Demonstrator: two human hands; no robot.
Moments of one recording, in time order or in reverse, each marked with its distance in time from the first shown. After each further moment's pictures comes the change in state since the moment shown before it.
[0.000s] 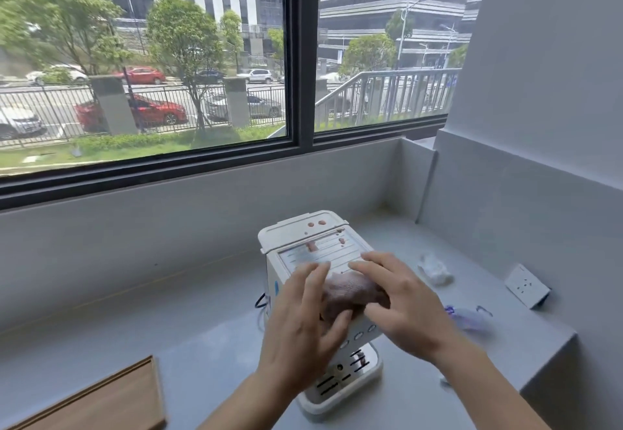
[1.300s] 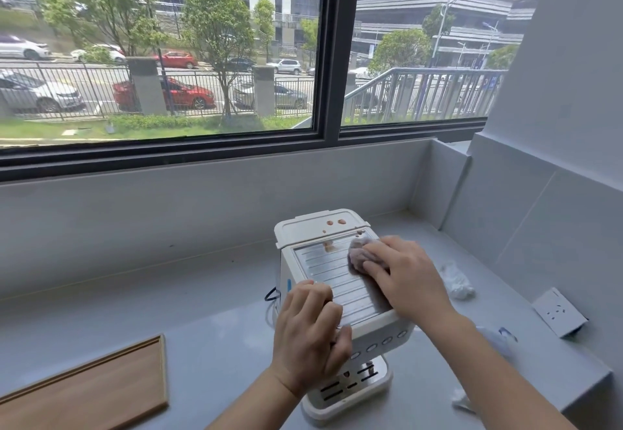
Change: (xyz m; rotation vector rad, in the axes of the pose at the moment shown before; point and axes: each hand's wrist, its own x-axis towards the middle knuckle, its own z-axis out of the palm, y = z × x) left_hand -0.004 -0.039 0.043 0.103 0.308 0.272; right_hand 0.069 0.039 0.029 -0.175 0.063 -0.035
